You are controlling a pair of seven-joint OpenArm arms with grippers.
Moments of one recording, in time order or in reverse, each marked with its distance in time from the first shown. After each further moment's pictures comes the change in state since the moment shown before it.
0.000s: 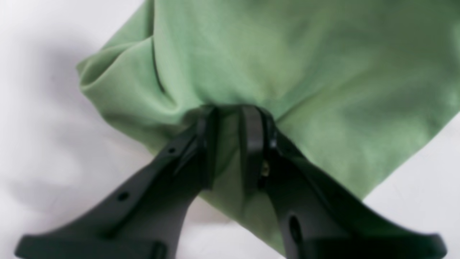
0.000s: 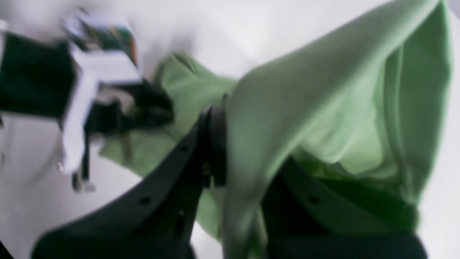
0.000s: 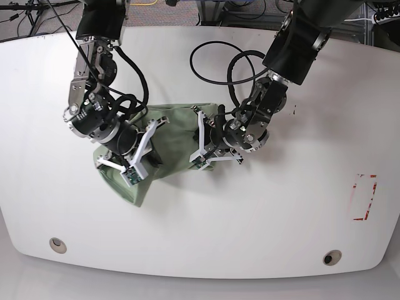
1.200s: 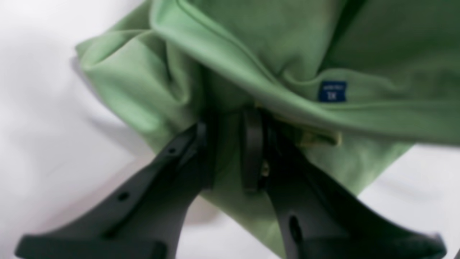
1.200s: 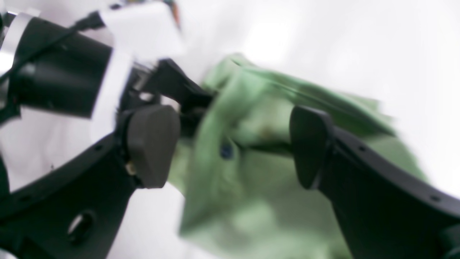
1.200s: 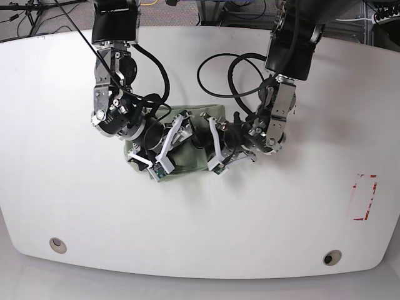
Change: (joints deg) left arm 1.5 2.5 -16.0 -0.3 -1.4 -6.3 2.1; right arm -0.2 -3.3 -5.8 -10.3 0.2 -0.6 7.6
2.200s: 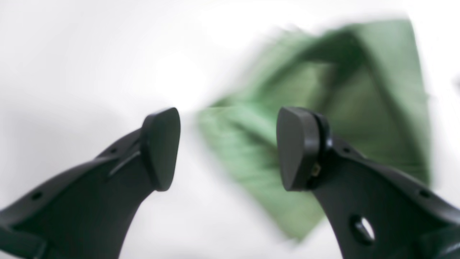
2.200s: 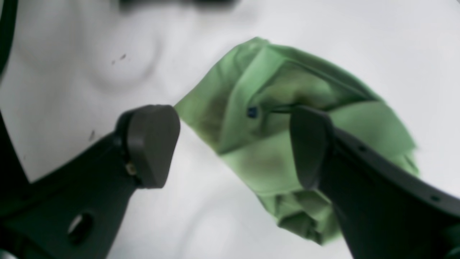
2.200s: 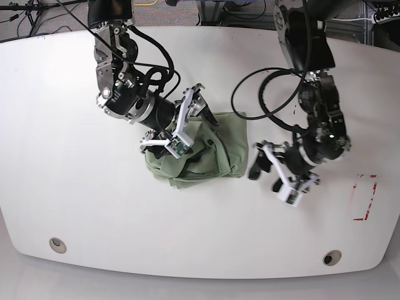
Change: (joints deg) left arm 0.9 -0.9 -26.9 20.3 -4.8 -12.2 5.1; right arm -5.9 4.2 -9.4 11.8 -0.1 0.2 1.0
